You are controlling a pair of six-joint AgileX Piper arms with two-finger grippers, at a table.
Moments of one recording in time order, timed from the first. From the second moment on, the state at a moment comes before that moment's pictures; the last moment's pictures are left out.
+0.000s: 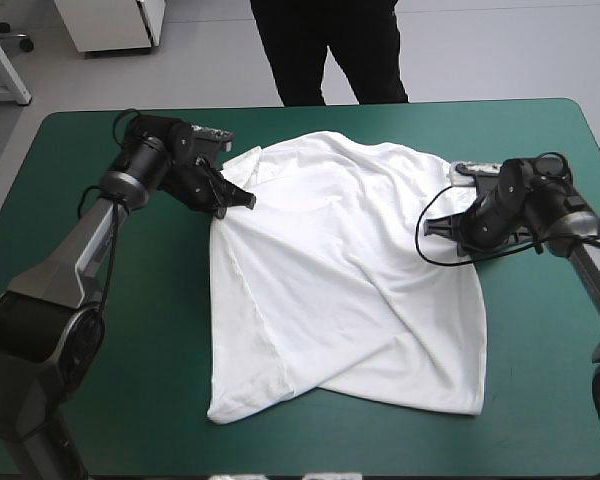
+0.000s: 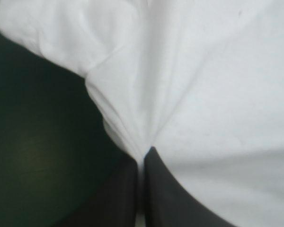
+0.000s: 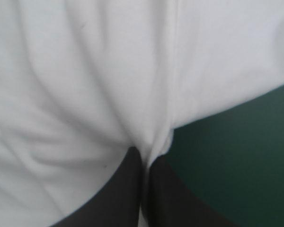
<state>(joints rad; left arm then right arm) -0.30 1.88 -1.81 -0.08 1.23 0.05 0.13 1.60 -1.36 0.10 1.08 0.11</state>
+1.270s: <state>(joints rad) -0.30 1.51 -2.19 0.04 1.08 0.06 0.13 1.51 -2.15 0.03 1.18 0.04</state>
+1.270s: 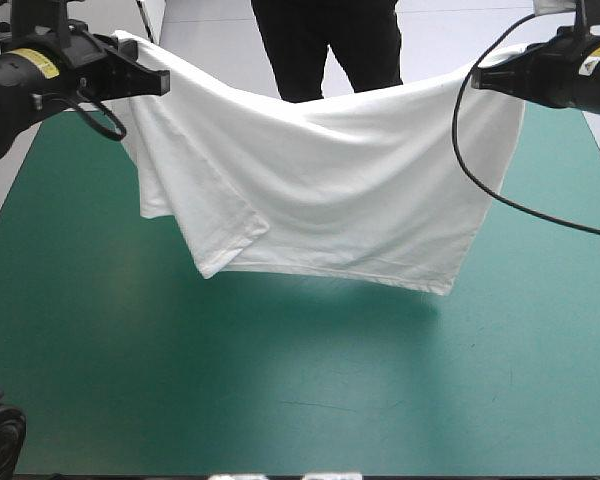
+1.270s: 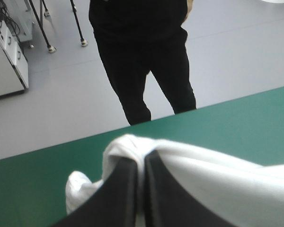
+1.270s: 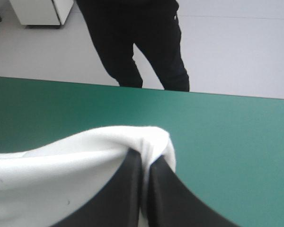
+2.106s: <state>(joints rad) -0.29 1.90 -2.18 0.15 0.93 0.01 0.13 1.80 -2.11 -0.03 1.02 0.04</state>
